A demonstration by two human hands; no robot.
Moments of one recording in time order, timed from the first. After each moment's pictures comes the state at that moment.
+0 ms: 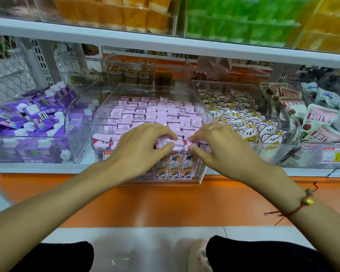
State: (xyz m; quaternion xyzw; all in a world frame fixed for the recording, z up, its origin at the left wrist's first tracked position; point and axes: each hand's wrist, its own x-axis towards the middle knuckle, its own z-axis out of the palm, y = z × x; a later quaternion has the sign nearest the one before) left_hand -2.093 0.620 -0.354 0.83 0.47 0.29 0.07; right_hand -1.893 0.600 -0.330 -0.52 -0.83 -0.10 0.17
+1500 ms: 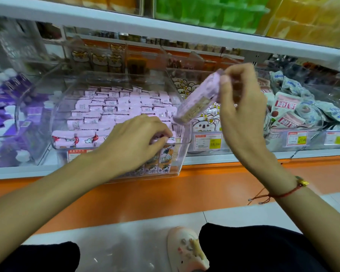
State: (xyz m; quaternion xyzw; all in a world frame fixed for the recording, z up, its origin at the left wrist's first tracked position) left_hand -2.061 0.626 -0.346 0.88 0.39 0.25 0.03; right_hand -1.872 0.593 -0.300 -0.50 -0.64 -0.12 0.57
